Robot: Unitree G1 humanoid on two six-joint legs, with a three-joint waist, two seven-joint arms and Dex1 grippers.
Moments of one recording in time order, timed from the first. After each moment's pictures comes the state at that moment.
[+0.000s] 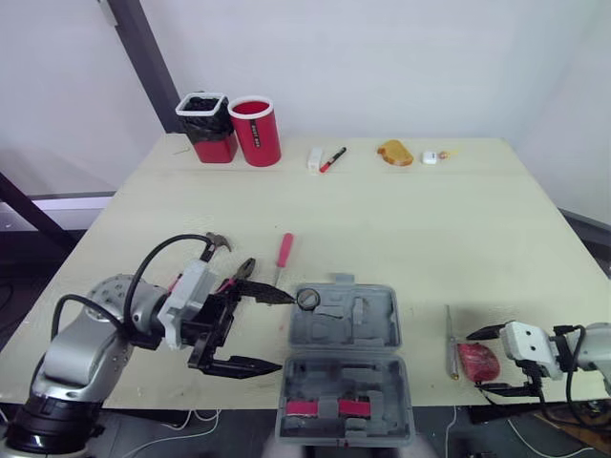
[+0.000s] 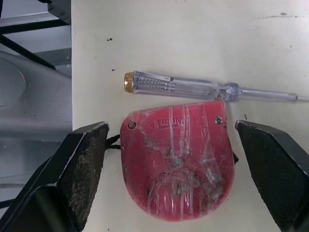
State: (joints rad) left arm -0.12 0.87 0.11 -0.30 -0.71 0.26 -1.52; right arm -0.10 -0.87 0.08 0.40 0.14 -0.39 1.36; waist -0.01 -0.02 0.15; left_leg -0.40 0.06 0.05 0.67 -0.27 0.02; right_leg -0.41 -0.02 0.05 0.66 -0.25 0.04
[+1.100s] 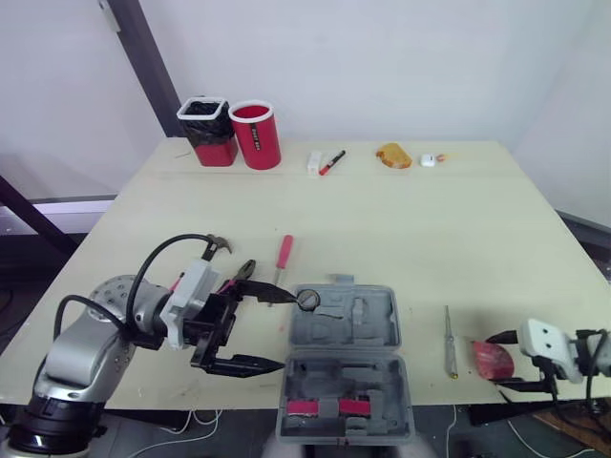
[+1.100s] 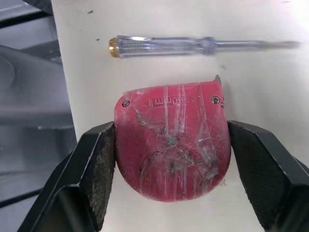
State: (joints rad) left arm -0.12 0.85 0.11 -0.31 -0.71 0.28 -1.50; right arm -0.02 -1.00 0.01 0.24 0.20 -0.18 1.31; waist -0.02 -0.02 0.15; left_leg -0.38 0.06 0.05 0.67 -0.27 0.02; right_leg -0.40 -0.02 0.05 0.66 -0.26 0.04
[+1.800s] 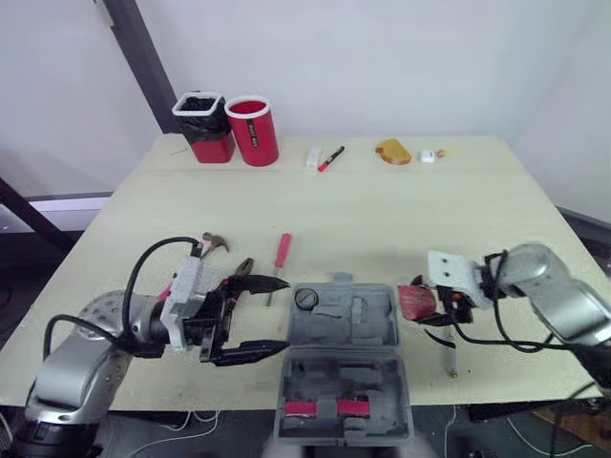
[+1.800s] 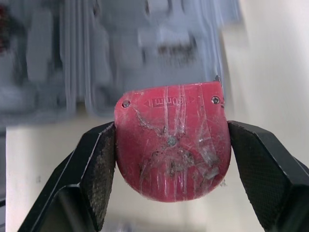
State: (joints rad) left arm 0.02 0.82 0.22 -0.38 -0.72 0.32 -1.30; right arm -0.61 -0.82 0.44 -0.22 0.04 0.60 1.23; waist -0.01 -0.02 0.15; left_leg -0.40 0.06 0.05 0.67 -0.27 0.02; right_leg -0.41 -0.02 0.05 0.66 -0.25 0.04
